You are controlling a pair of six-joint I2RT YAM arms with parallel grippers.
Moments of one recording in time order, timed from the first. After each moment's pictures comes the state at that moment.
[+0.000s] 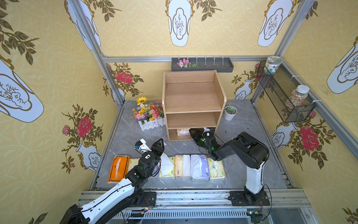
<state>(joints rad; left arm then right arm) -0.69 0.69 0.19 0.24 -0.44 -1.29 0.64 1.97 0.71 0.96 0.02 1.28</state>
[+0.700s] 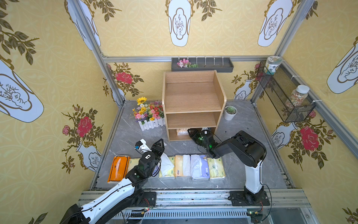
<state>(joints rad) -0.69 0.69 0.19 0.25 -0.43 -1.29 0.64 1.99 0.78 0.88 0.02 1.19</state>
